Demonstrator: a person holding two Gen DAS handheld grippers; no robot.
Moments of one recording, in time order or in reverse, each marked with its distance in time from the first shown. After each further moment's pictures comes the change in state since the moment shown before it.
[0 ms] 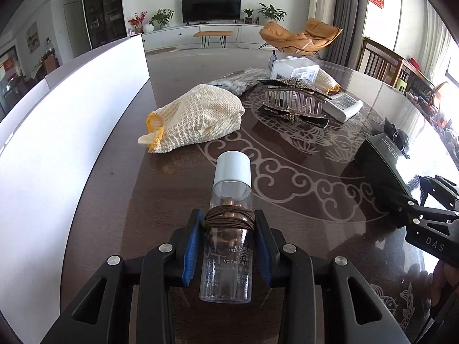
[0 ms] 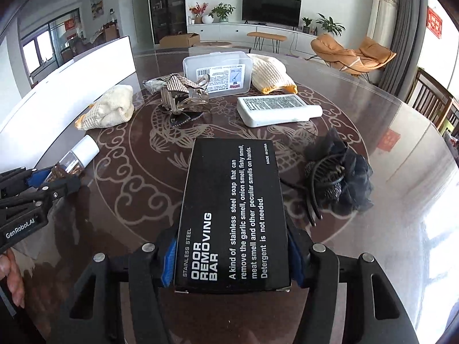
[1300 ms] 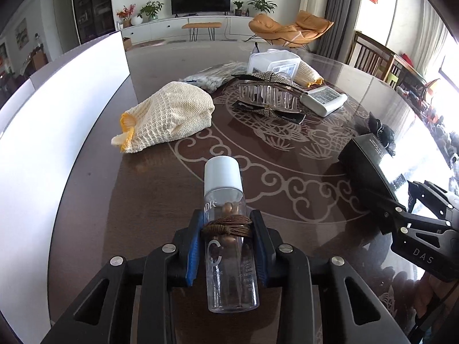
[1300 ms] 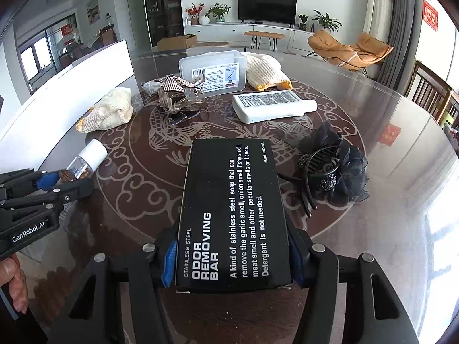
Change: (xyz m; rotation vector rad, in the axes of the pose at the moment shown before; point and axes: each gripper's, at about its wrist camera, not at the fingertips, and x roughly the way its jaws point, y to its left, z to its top) left arm -0.007 -0.009 0.004 -0.002 0.041 -0.086; right arm -0.001 0.000 -0.007 0.035 -0.002 0.019
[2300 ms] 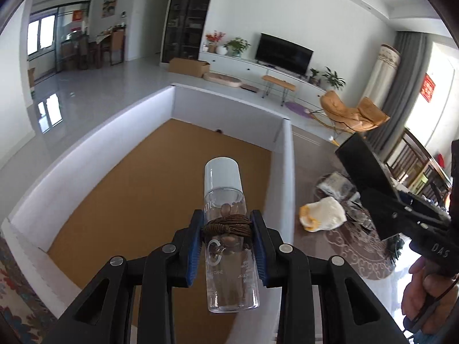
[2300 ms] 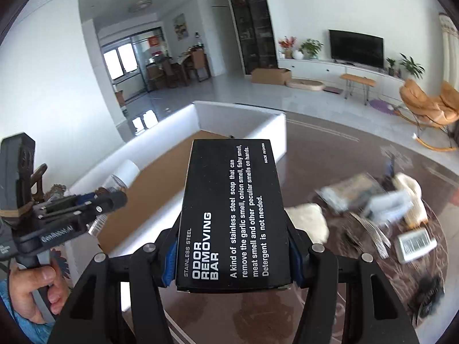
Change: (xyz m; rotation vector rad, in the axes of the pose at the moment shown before) left arm -0.158 0.240 0.011 -0.377 -0.225 0.156; right arm -0.067 0.235 0.138 -0.253 -0.162 0.437
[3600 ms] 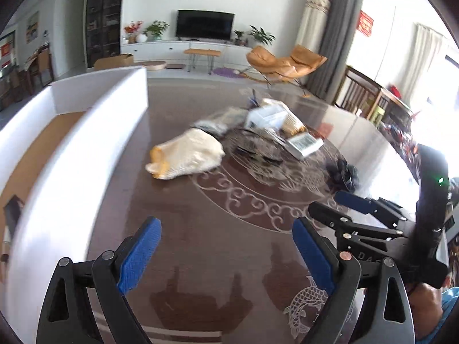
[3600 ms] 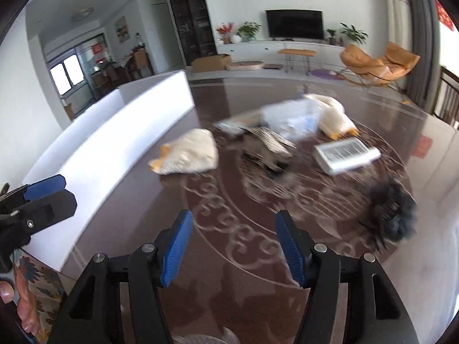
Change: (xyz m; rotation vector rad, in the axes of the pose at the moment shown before) left arm 0.055 -0.227 -0.112 0.340 0.133 -0.240; right arm -0.054 -0.147 -0.153 0.253 0.074 -0.327
